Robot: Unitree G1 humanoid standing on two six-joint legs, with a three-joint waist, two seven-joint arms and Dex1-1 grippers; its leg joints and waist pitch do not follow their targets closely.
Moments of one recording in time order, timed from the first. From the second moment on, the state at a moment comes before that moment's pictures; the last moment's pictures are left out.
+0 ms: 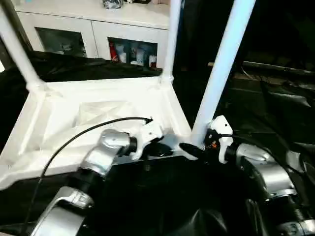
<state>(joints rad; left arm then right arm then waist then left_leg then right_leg) -0.55 0.29 -0.29 0.54 0.04 0.10 -1.24 -0.32 -0.43 0.15 0.21 0.22 0.29 1.02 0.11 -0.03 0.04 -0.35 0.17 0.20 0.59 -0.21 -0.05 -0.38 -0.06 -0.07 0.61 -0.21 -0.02</state>
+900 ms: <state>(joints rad) -0.53 0.35 -0.31 0.49 0.00 0.09 -1.34 -0.31 -0.48 0.20 0.19 0.22 0.29 1.13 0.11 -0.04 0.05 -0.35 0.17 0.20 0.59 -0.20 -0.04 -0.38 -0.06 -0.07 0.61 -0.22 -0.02</state>
